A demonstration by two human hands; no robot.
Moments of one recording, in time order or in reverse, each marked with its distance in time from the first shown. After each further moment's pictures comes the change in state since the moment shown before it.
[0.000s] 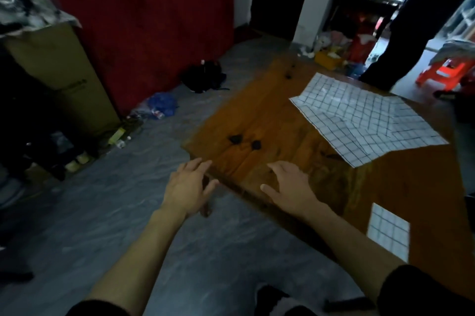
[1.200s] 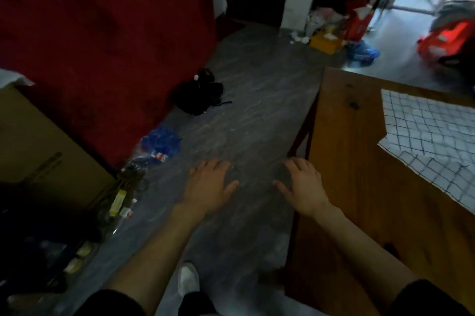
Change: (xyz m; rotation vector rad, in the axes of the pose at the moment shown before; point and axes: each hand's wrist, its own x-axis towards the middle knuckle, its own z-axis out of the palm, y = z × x) left_hand 0.472 -0.287 -0.107 0.078 -0.224 0.244; right_hand 0.481 -0.190 0.014 0.048 0.114 0.277
